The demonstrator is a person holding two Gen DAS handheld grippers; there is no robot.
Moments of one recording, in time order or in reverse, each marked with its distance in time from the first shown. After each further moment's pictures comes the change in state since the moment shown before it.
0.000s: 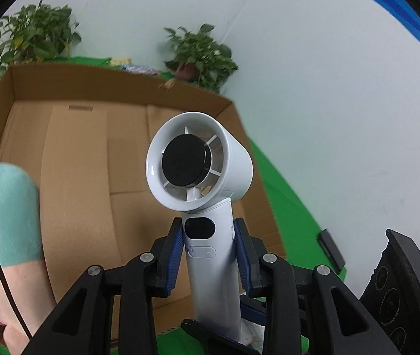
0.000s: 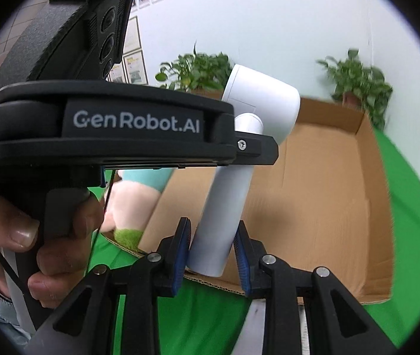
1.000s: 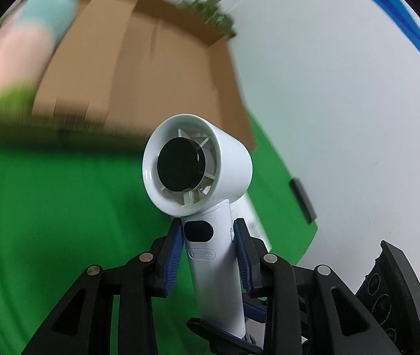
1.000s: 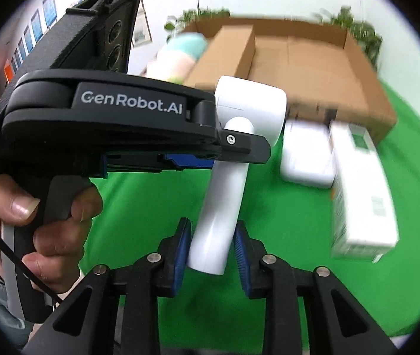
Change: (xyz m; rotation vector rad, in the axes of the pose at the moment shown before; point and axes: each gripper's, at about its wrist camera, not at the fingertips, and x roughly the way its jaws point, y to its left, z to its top) left arm -0.091 -0.015 -0.171 -0.118 0.061 -0.133; right arm -0.084 0.065 -0.157 0.009 0.099 -0.029
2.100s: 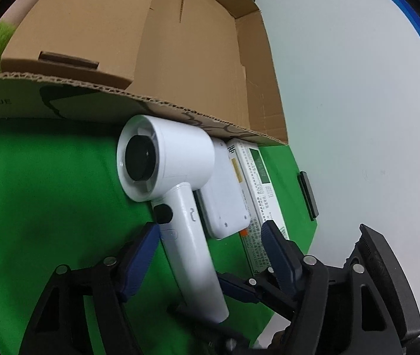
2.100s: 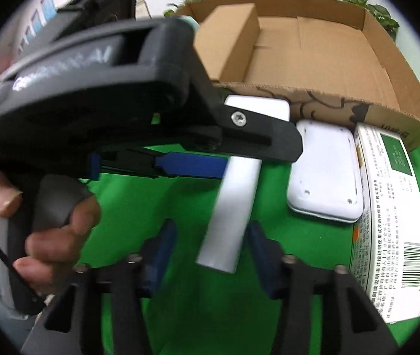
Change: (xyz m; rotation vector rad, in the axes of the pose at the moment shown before) left arm 0.080 0.061 0.002 -0.137 0.166 -0.064; right arm 0.084 -0.051 0.034 0.021 0.134 0.054
